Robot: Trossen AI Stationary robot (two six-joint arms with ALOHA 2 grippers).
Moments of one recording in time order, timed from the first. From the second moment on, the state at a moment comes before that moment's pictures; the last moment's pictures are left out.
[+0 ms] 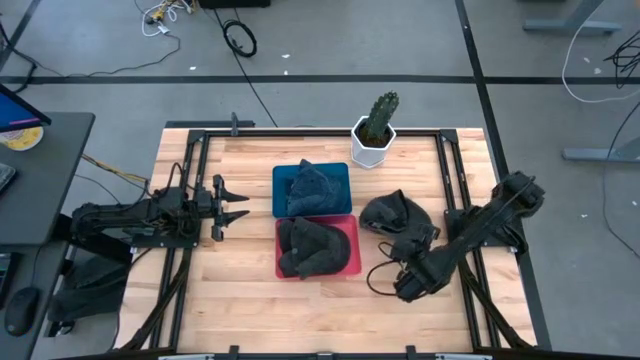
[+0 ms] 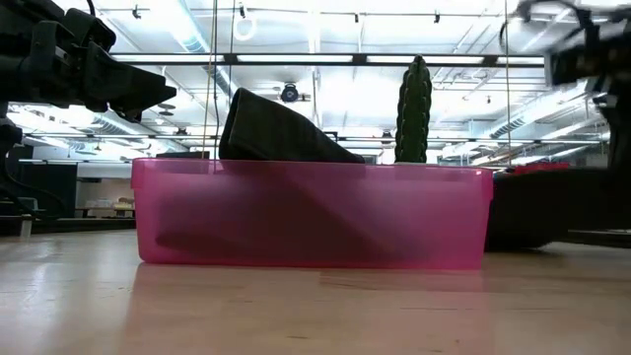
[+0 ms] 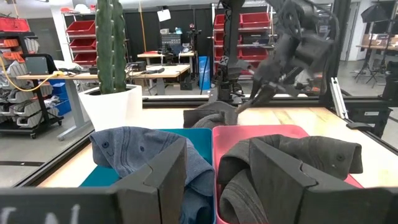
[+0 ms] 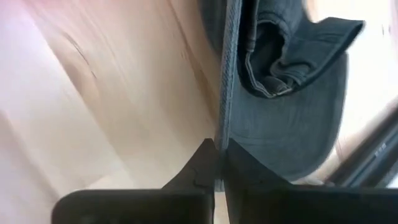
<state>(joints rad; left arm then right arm) 0.03 0.01 0.02 0.03 -0.08 0.03 0.69 1.64 1.01 -1.24 0.40 1.15</state>
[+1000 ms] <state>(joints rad) 0.03 0.01 0.02 0.03 -0.08 0.03 0.62 1.68 1.14 -0.50 0.68 0.38</state>
